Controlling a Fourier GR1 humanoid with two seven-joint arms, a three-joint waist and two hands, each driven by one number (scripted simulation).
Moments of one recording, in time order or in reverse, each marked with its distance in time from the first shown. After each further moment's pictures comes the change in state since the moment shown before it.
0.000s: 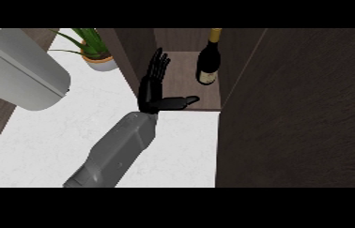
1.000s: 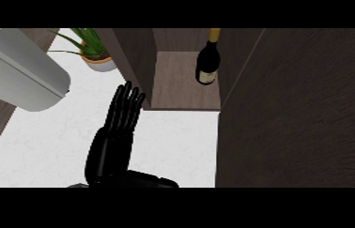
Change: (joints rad) left arm 0.555 0.368 -0.205 -1.205 -0.206 0.329 0.370; right arm -0.046 -0.004 0.049 -0.024 0.039 -0.011 0.041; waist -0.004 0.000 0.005
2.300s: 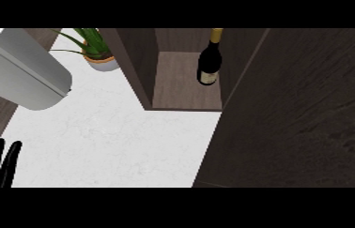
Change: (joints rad) left arm 0.728 0.361 0.422 -0.428 0.125 -0.258 -0.170; right arm 0.057 0.011 0.537 -0.101 -0.021 0.056 0.263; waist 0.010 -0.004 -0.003
